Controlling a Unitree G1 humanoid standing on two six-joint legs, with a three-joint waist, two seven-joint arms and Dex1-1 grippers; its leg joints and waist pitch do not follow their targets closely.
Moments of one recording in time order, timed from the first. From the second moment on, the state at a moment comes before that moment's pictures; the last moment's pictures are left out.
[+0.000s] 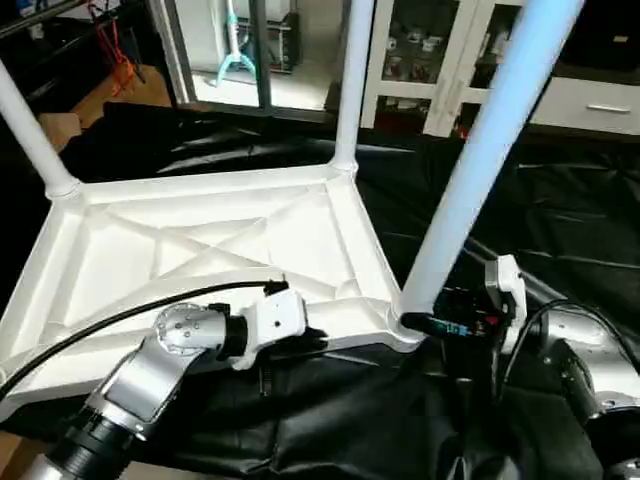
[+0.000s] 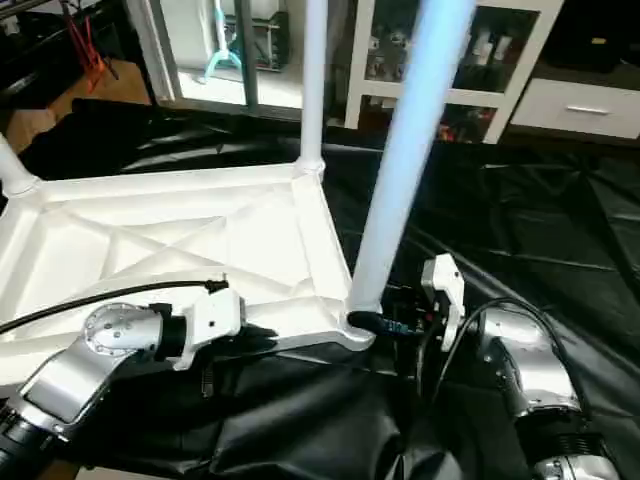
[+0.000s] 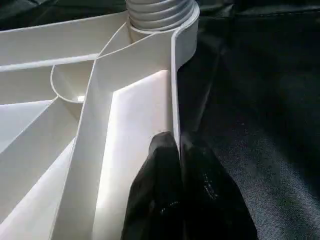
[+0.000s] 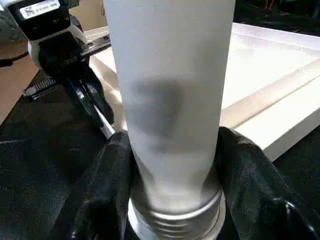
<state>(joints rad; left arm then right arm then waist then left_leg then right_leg) -0.28 0.50 -0.39 0.05 -0.03 0.15 -1.00 -0.31 -0.49 0.06 0.49 0.40 -0.03 1.30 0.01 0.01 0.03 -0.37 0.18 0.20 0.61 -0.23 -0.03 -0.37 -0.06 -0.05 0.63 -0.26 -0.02</state>
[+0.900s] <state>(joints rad) -0.37 0.27 -0.36 0.12 0.08 0.44 -0.67 -0.43 -0.20 -0.02 0.77 0.26 -0.25 0.65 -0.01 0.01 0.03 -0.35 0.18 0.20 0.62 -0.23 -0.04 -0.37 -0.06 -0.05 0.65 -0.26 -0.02</state>
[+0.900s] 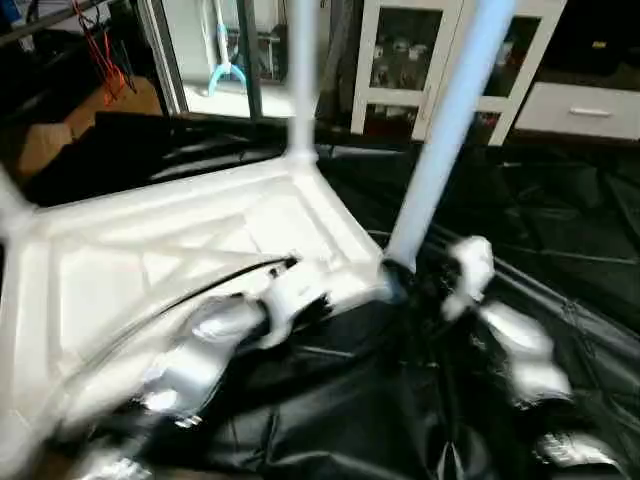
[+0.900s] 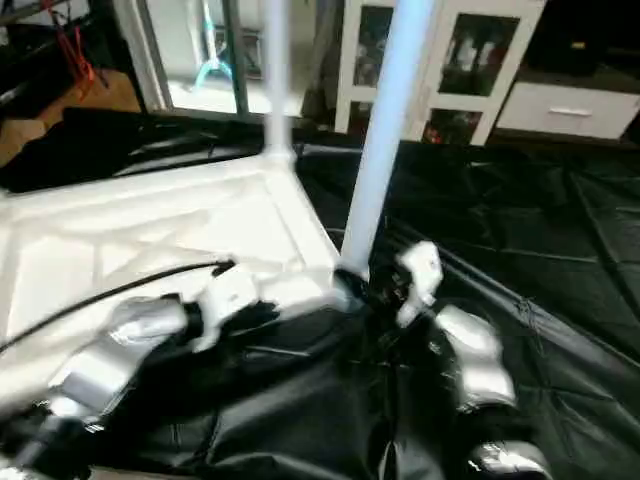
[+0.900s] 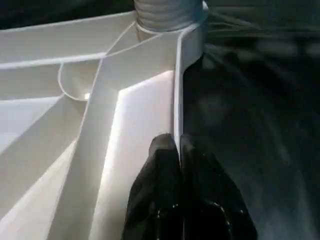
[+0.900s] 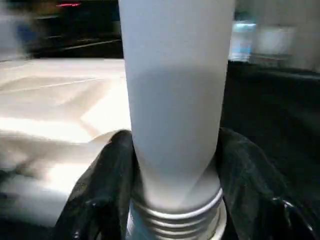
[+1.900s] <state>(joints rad) -0.45 0.19 -0.31 0.24 0.07 0.41 -0.54 -0.65 -0.07 -0.10 1.07 0.20 -0.41 0.43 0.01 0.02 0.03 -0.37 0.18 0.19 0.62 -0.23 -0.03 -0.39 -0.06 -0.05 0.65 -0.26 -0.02</state>
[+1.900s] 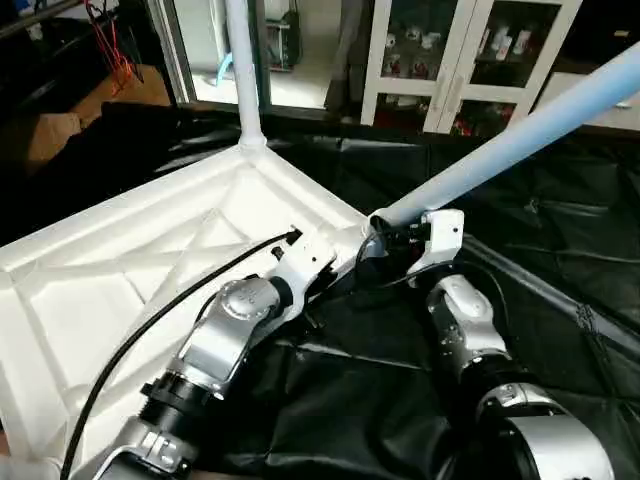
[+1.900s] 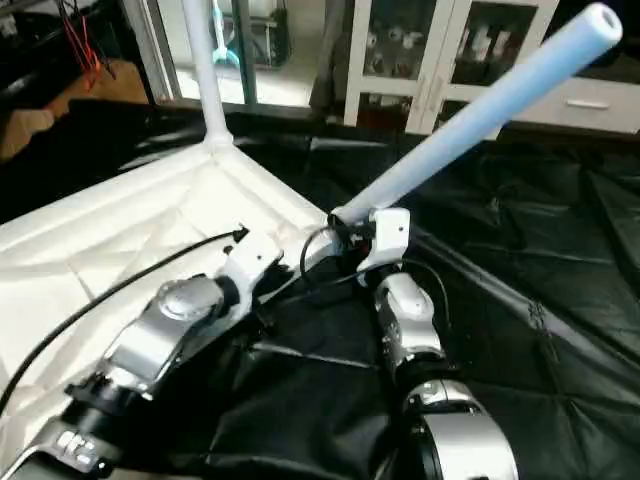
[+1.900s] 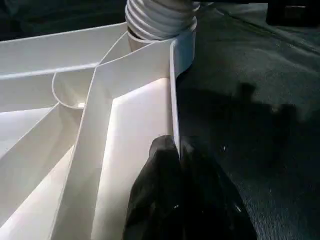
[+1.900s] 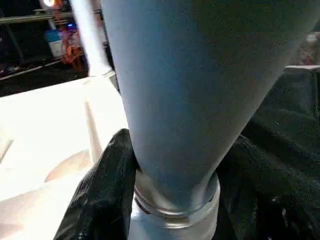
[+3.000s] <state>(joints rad) -0.30 0.45 -0.36 0.06 -0.04 0.22 -0.94 -0.48 -0.48 0.00 0.79 0.32 -0.13 1.40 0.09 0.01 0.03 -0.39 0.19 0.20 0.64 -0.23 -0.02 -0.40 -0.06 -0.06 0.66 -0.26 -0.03</state>
